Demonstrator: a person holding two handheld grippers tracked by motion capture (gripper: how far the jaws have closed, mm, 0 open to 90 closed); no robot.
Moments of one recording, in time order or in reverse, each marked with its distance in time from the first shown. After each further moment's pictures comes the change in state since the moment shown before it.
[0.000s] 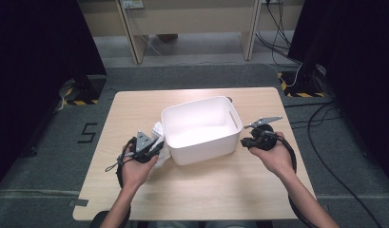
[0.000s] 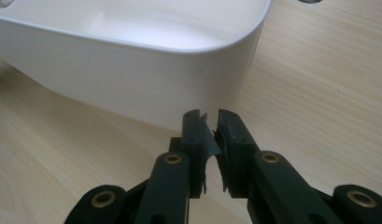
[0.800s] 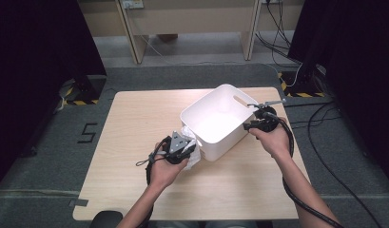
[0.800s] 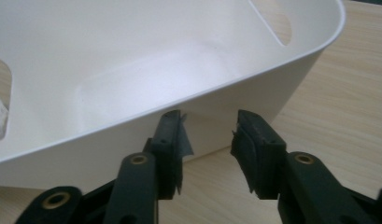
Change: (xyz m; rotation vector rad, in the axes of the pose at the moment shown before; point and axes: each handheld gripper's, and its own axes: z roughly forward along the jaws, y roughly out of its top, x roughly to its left) left arm -0.065 0.031 0.035 0.004 -0.160 0.108; right arm -0.033 0.037 0.005 -0.036 -0.117 0.162
